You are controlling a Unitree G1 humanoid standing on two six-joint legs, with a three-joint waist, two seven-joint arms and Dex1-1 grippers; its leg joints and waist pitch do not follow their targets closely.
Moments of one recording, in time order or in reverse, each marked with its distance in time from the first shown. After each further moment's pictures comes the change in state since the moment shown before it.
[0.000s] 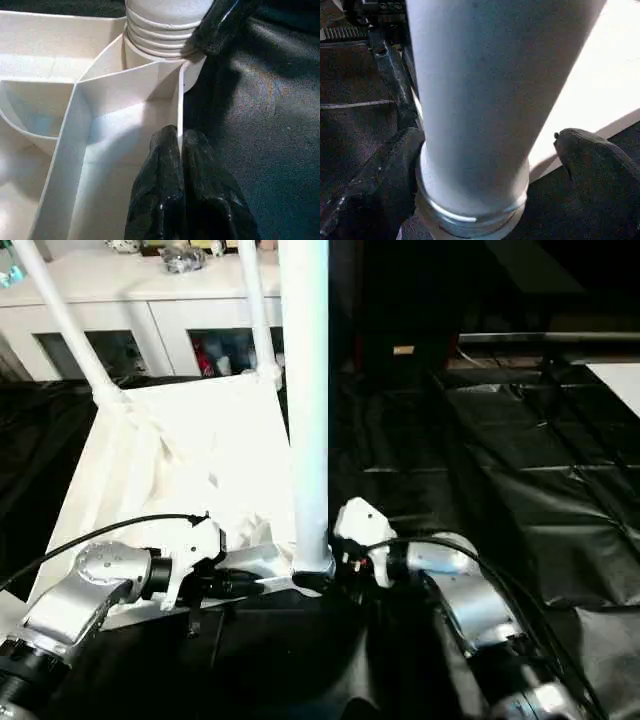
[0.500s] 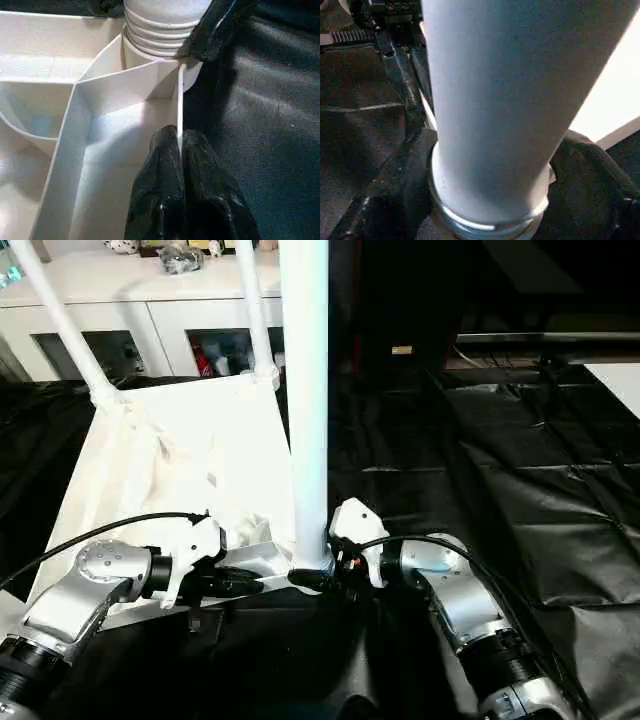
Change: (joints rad) left arm -0.005 0.004 -0.001 0.003 0.000 0.004 0.000; right arm -0.013 0.029 0.000 0.051 0.004 -0.013 0.024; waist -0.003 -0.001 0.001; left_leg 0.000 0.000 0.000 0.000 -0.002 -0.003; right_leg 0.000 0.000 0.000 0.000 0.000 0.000
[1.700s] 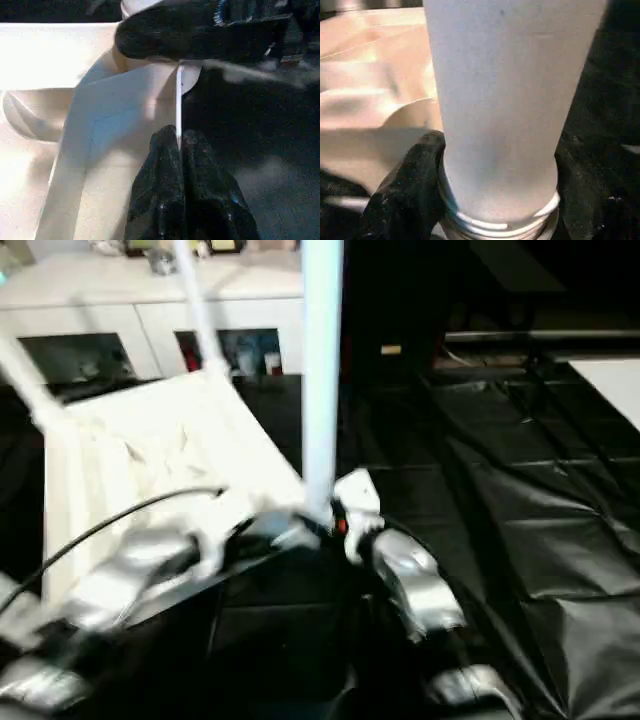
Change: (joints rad) left arm -0.200 -0.315 0.030 0.222 0.100 0.169 0.428; right arm -0.115 0.304 -0.206 0.275 -0.064 0.016 -0.687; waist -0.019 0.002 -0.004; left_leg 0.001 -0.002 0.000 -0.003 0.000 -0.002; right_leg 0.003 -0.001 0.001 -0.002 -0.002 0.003
